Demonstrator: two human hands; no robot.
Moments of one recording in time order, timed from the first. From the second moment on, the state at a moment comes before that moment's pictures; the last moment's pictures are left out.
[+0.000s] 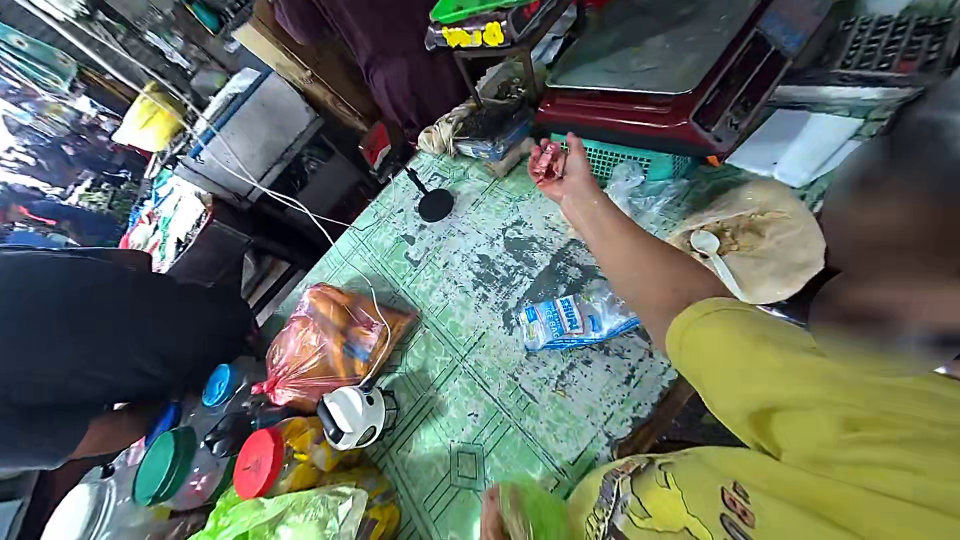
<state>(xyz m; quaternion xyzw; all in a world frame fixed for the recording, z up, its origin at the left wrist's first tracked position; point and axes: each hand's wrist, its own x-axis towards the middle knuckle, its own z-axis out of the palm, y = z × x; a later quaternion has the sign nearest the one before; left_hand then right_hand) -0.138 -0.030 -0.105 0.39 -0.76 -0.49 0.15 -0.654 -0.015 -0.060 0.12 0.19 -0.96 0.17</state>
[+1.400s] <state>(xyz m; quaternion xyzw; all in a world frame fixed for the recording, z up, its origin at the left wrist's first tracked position) -0.563 -0.231 -0.048 0.17 -0.89 -0.41 0.04 -0.680 -0.086 -0.075 -0.28 0.62 -0.66 0.30</state>
